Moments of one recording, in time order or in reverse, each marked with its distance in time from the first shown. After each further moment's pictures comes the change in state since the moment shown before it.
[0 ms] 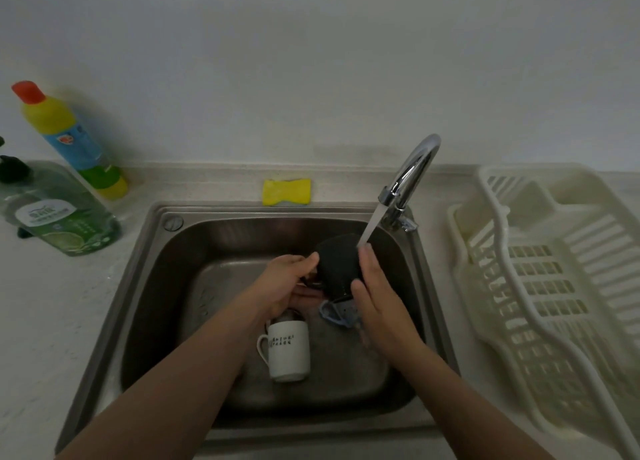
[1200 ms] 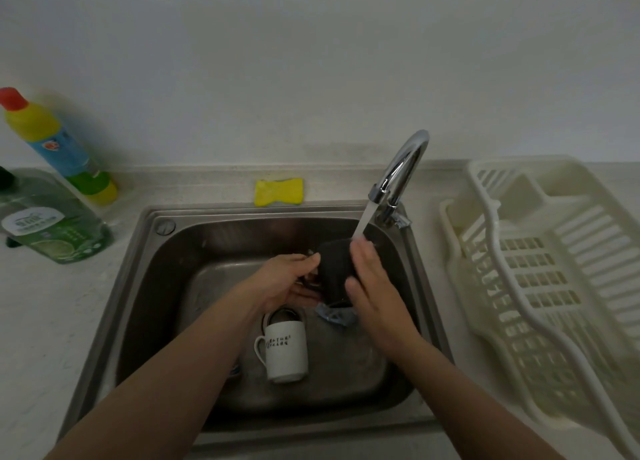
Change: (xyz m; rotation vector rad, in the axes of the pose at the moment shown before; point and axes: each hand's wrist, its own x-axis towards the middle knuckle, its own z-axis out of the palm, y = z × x) left_hand -0.007 0.014 0.005 0.165 -0.103 -0.039; right_hand 0.002 0.001 -0.008 -0.073 0.028 -0.102
